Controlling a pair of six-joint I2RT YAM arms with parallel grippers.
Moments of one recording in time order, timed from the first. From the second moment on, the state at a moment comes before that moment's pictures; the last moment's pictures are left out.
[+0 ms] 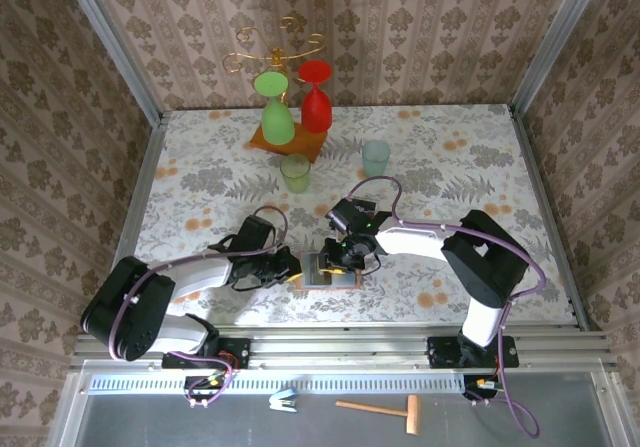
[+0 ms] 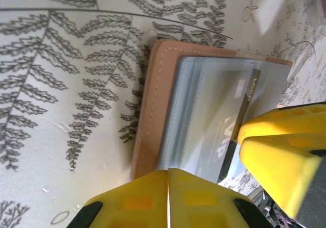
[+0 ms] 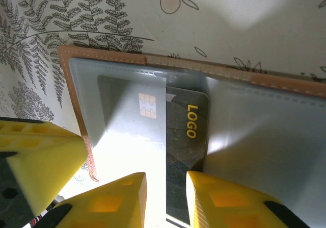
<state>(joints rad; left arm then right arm) -0.59 1.34 0.45 -0.10 0.55 -0.91 0.80 1.77 1.00 -0.38 -0.35 0.89</state>
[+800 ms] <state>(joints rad) -0.65 1.43 0.52 -0.07 0.55 -0.93 0.72 1.70 0.91 -0.26 -0.40 0.92</state>
